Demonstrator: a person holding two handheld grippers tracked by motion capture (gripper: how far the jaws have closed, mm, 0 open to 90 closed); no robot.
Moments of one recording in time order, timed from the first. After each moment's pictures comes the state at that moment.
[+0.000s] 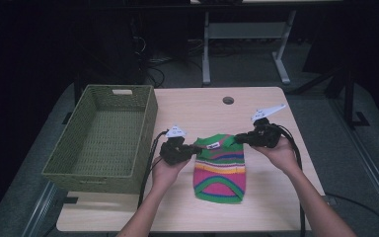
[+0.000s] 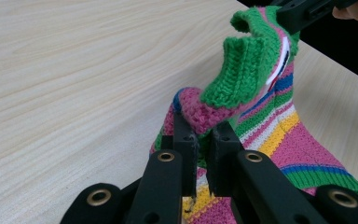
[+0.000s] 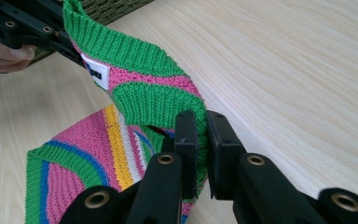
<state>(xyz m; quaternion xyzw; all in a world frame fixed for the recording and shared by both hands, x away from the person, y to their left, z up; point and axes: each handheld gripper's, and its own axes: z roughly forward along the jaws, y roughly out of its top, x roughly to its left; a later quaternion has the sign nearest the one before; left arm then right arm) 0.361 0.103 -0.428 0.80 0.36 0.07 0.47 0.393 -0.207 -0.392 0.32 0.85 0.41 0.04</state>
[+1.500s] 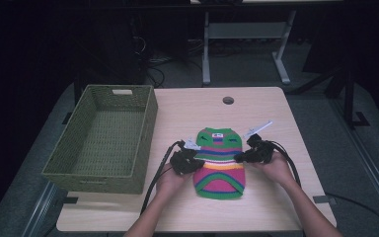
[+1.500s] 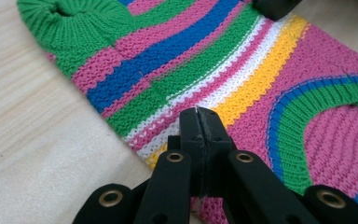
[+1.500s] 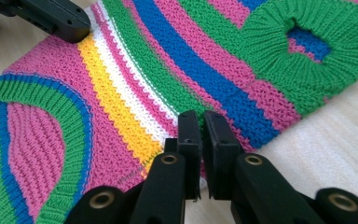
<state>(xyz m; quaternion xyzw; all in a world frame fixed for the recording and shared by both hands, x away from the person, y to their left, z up) 0.354 0.076 -0.464 0.87 0.32 0.05 0.36 0.389 -0.202 -0.460 0.35 0.87 0.33 -0.02</state>
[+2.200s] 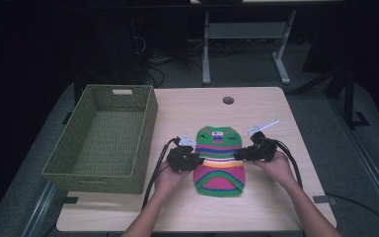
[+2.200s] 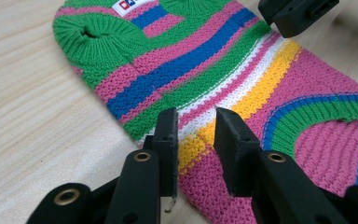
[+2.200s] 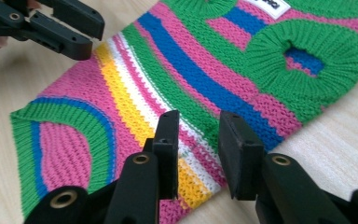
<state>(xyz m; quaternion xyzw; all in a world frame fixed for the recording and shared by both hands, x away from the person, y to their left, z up) 0.355 0.085 -0.453 0.85 0.34 0.07 0.39 0.389 -0.210 -0.452 0.37 0.85 0.38 -0.02</state>
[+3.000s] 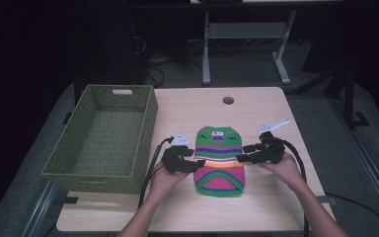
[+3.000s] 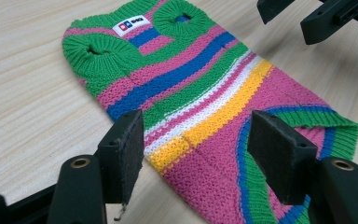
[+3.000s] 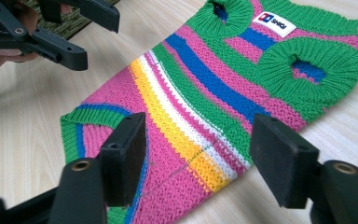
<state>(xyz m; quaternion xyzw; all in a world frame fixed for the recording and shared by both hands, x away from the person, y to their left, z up) 0.344 0.097 -0.437 0.84 0.34 0.06 0.42 0.377 -0.229 -0.439 0.35 0.83 0.43 -0.04</state>
